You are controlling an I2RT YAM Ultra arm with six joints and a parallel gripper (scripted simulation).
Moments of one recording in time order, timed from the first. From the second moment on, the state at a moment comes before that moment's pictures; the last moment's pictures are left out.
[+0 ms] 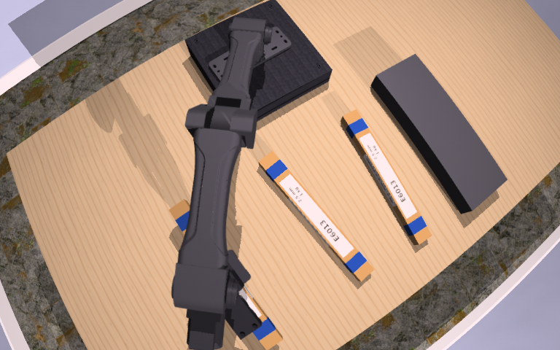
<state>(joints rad) -0.72 2.80 2.72 -1.53 -0.04 -0.72</state>
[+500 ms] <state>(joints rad) -0.72 2.76 2.73 -1.53 -0.04 -0.72</state>
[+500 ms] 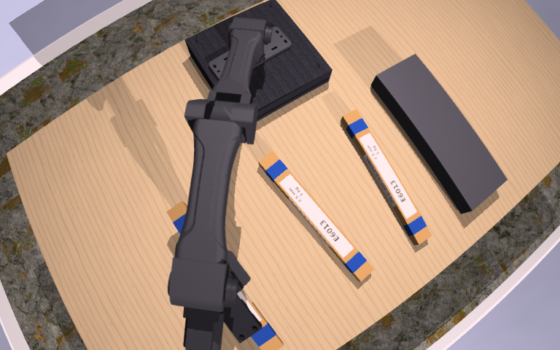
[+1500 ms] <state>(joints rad) -0.72 2.67 2.74 -1.56 -0.04 -0.72</state>
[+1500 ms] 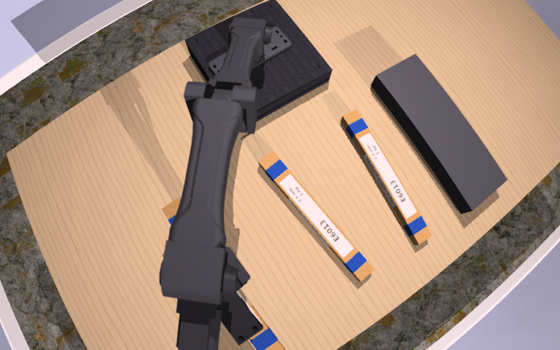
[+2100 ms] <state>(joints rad) -0.72 2.60 2.74 -1.56 -0.04 -0.72</state>
